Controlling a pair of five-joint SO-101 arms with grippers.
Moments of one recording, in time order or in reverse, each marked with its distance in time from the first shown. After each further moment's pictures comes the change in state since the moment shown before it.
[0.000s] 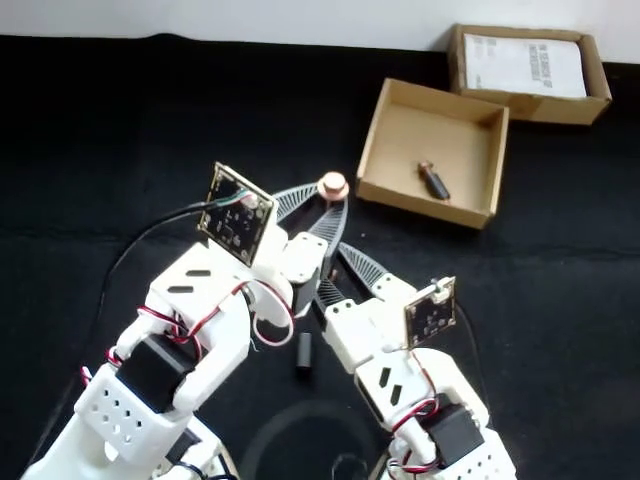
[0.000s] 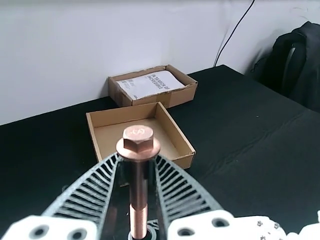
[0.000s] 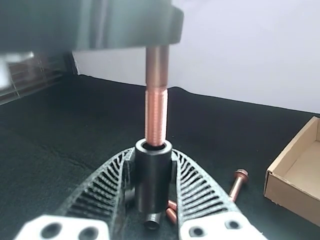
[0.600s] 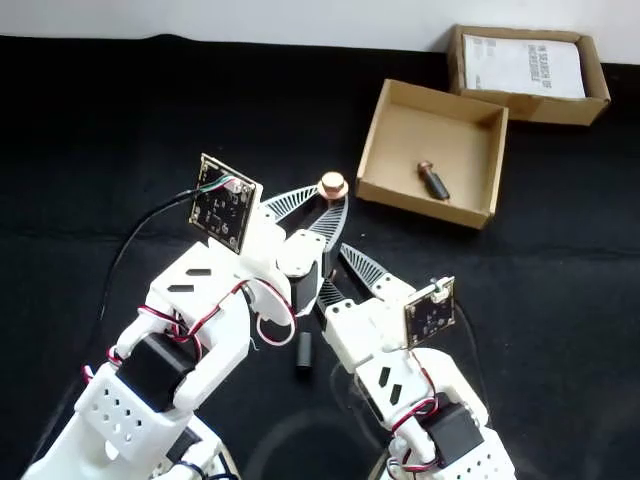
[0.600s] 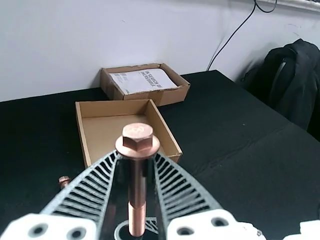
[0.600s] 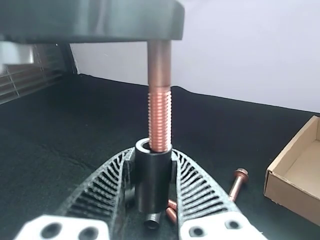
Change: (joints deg) left arm 0.0 0.0 -1.0 0.1 6.6; right arm 0.0 0.0 0.0 0.0 0.0
